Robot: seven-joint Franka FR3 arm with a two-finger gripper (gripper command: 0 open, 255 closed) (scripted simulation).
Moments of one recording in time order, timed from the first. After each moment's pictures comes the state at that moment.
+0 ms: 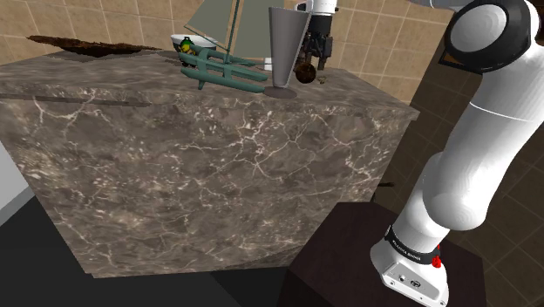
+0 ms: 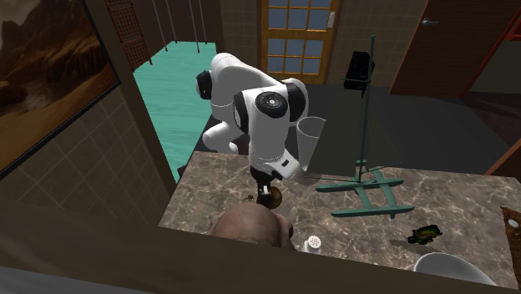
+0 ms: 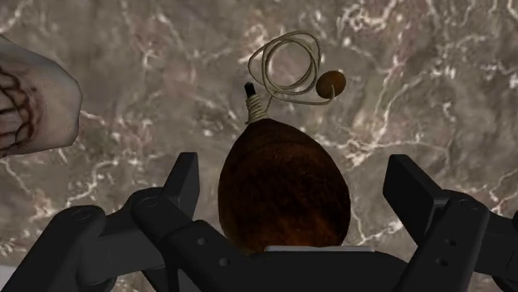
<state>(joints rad) 0.09 0.02 -0.39 -1.49 -0.03 1.43 -1.32</state>
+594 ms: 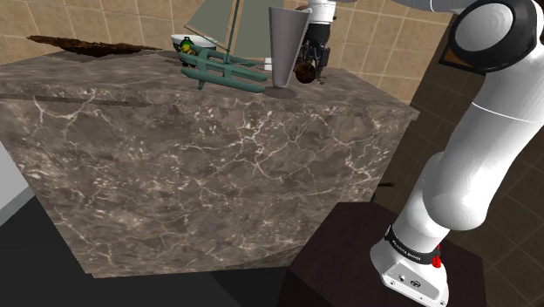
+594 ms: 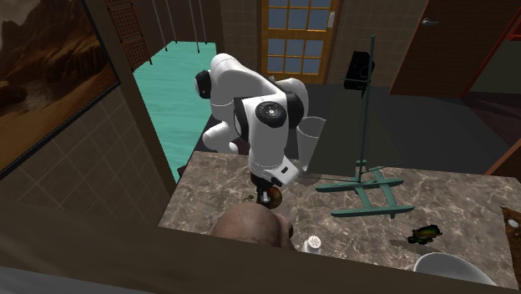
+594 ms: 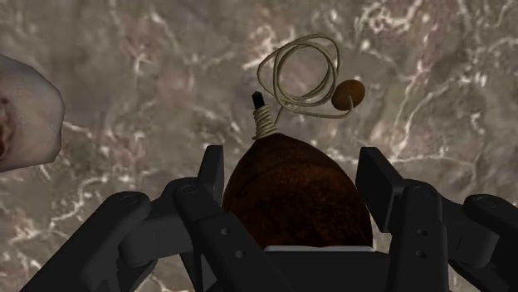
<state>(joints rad) 0.10 0.00 -0.38 -1.57 -0.04 1.50 -1.32</state>
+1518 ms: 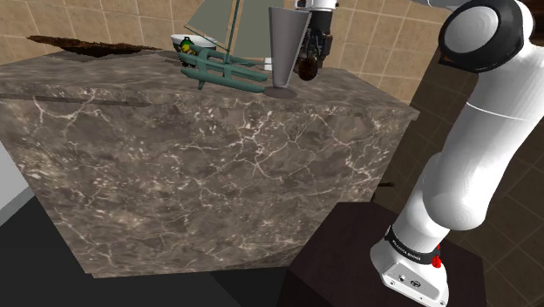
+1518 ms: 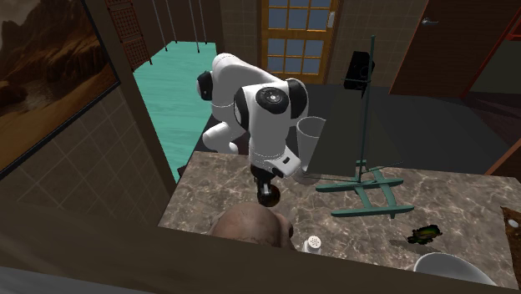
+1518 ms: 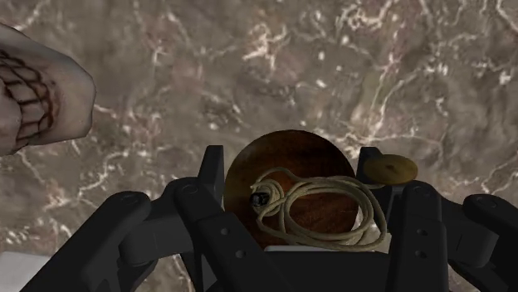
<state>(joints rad) 0.09 0.04 -0.39 -1.43 -0.02 1.39 -1.33</state>
